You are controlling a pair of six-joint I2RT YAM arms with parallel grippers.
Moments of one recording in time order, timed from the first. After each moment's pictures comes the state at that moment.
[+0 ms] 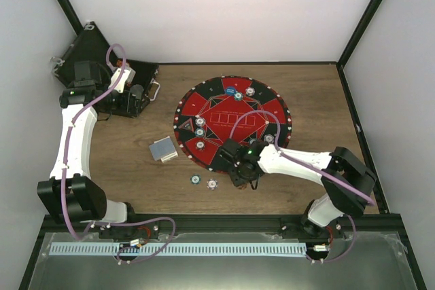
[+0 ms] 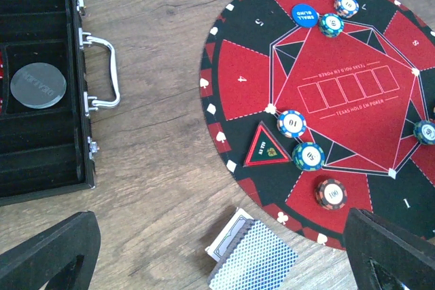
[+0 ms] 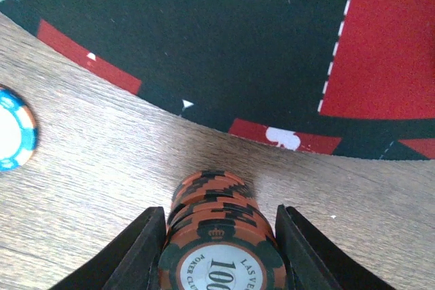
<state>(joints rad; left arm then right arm) 0.14 1.39 1.42 -0.95 0.51 0.33 0.99 1.53 0.91 -0.78 0.08 0.59</state>
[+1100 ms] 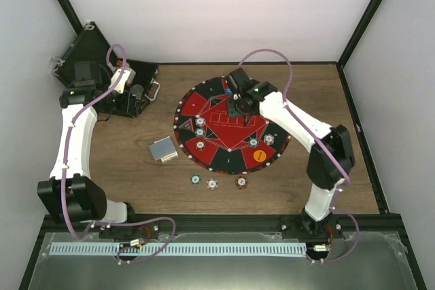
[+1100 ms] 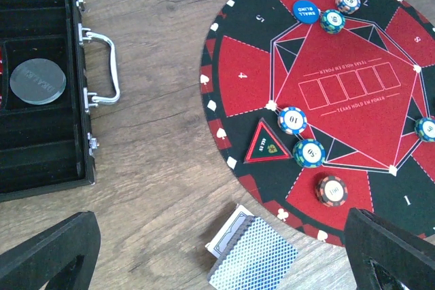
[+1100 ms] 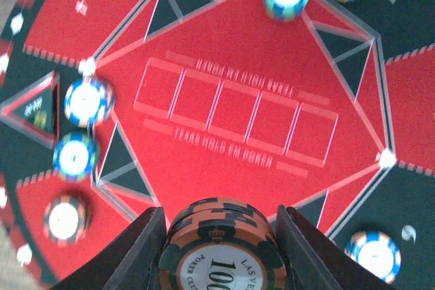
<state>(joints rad) 0.14 1.39 1.42 -0.96 0.51 0.33 0.65 1.74 1.54 -0.86 0.16 0.40</state>
